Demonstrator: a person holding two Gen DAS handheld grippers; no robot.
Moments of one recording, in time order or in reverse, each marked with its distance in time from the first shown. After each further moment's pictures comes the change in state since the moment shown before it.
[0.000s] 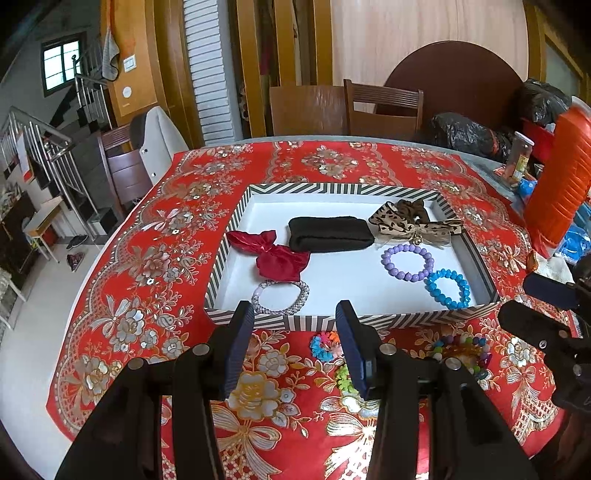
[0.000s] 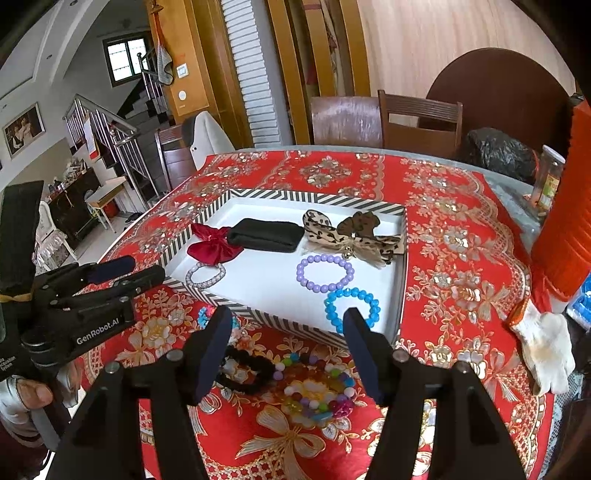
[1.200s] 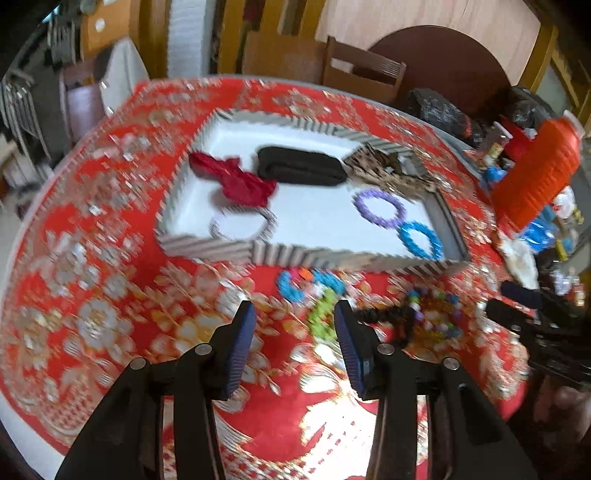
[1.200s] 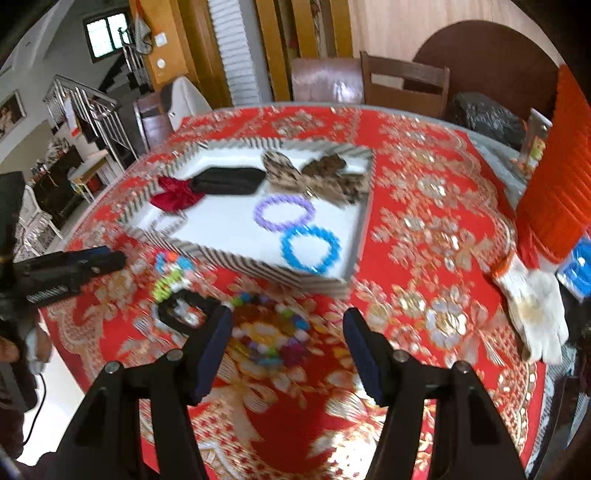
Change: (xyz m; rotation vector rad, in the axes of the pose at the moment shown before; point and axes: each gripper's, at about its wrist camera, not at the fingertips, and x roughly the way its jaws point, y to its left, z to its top) left arm 0.032 0.020 -0.032 -0.104 0.224 -0.281; right arm 0.014 -0.046 -0.037 0.028 0.176 -0.068
